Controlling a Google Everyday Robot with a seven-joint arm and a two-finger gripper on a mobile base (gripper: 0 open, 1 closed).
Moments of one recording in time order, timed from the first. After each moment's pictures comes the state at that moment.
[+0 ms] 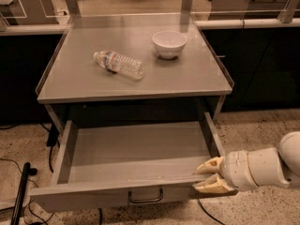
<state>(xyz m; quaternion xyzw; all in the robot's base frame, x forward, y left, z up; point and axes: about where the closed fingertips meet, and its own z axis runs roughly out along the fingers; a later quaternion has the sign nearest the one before) 0.404 -0.157 0.667 -0.59 0.70 0.22 0.34</state>
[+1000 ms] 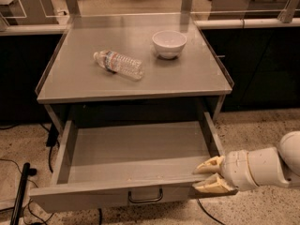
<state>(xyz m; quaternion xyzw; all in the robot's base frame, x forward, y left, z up) 0.404 -0.157 0.667 -0.59 0.70 0.22 0.34</state>
